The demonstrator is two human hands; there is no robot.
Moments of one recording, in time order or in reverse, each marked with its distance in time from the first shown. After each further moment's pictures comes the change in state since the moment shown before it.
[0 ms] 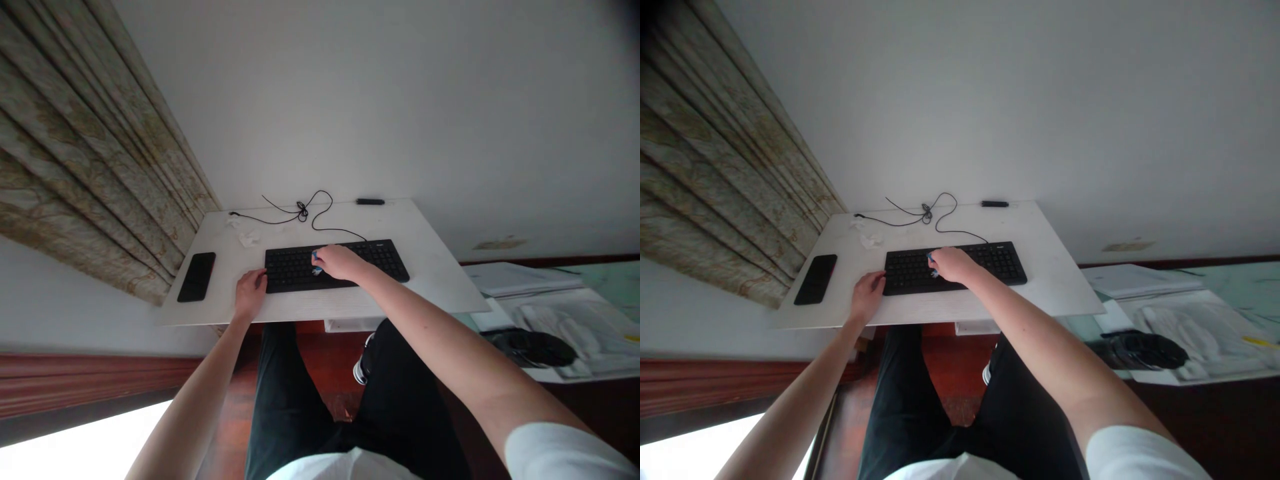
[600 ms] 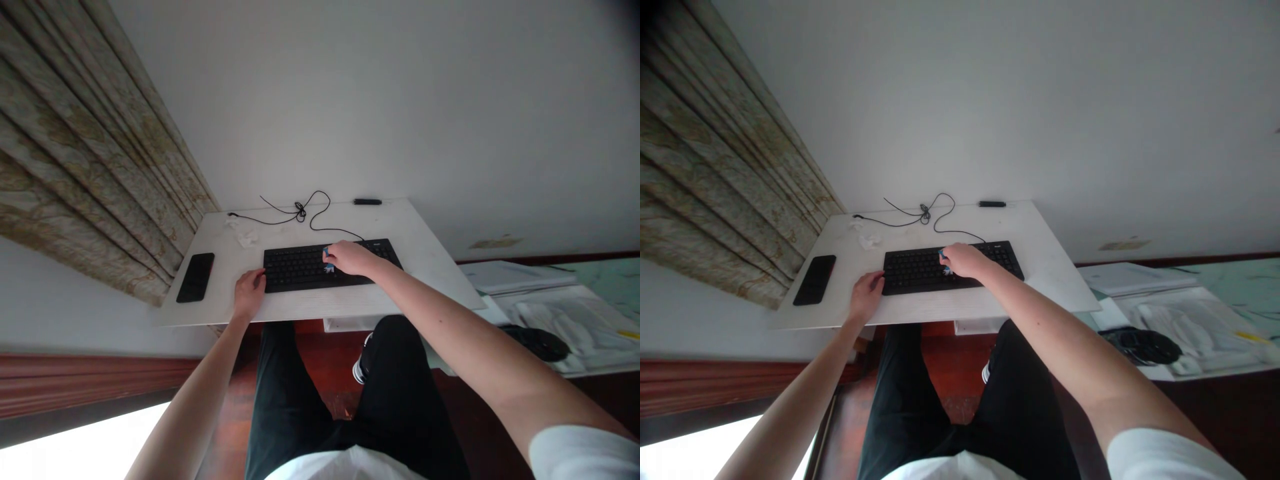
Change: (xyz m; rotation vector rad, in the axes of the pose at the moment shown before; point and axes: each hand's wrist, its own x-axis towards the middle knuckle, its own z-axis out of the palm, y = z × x) left_hand 0.000 0.001 -0.001 0.004 -0.001 0.003; right_hand -0.014 0.025 -0.014 -0.012 -0.031 -0.009
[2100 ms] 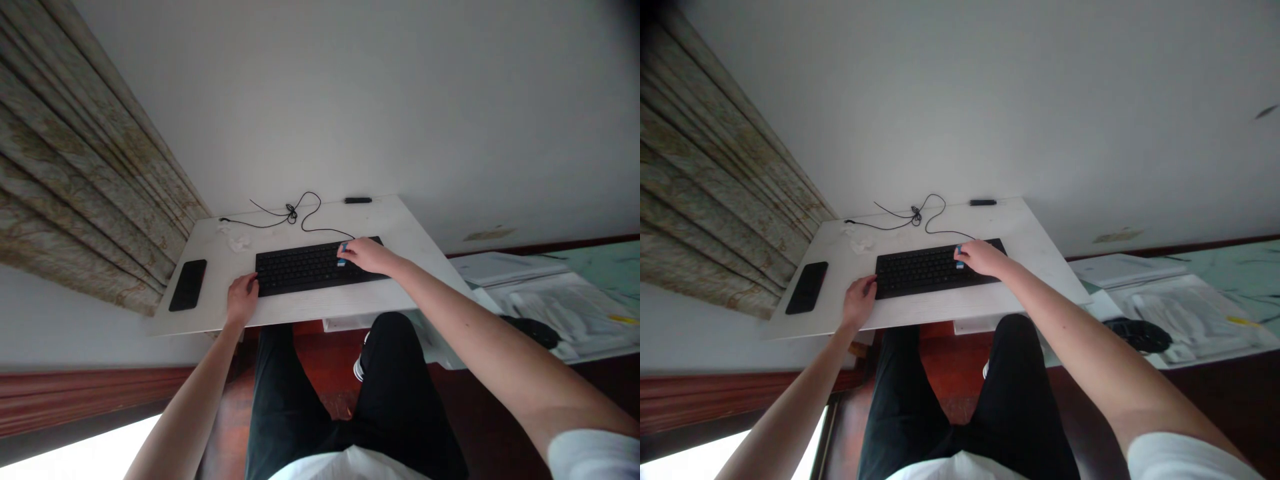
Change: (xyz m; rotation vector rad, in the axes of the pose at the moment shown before) left_hand -0.001 0.000 0.000 0.077 -0.022 -0.002; right_hand -0.041 0.056 -0.006 0.153 0.108 0.052
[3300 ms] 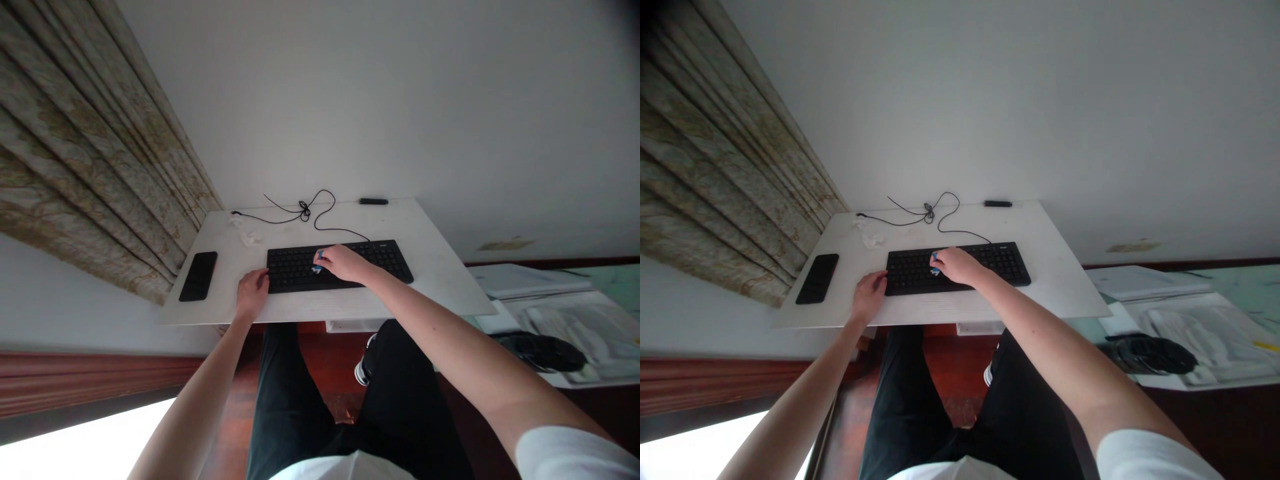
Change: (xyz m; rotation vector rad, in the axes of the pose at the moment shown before) left_hand 0.001 0.001 -0.002 -0.070 0.005 -0.020; right_hand 0.048 -0.063 0.044 0.077 -0.038 -0.129
